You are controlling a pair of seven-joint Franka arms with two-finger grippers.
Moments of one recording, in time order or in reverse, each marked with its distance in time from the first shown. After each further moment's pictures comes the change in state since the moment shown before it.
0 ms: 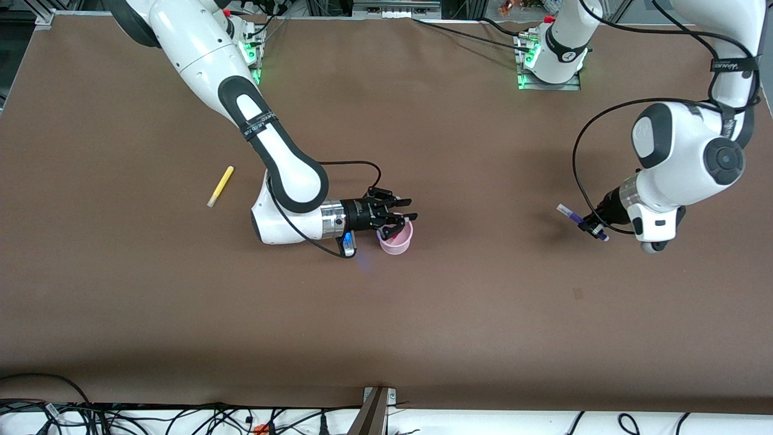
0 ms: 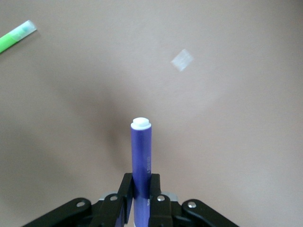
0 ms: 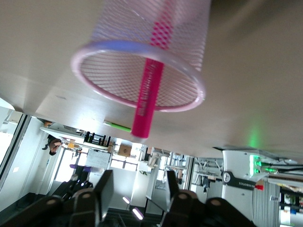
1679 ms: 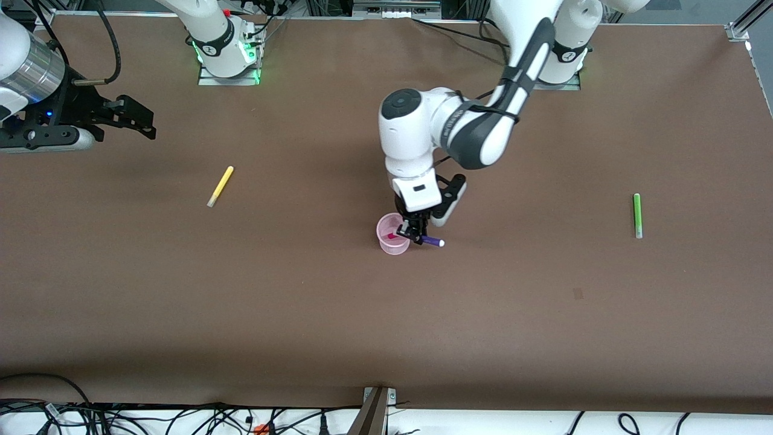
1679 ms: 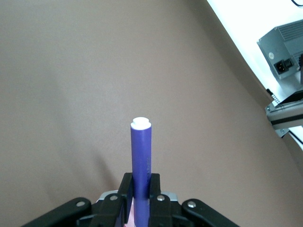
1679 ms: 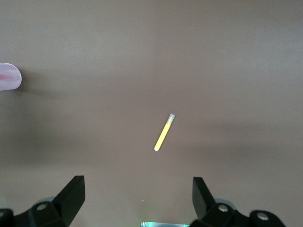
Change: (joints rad) left arm -0.648 0.410 0.001 0.463 0.624 0.099 -1.178; right arm -0.121 -0.864 -0.328 -0.237 -1.206 -0.557 -0.709
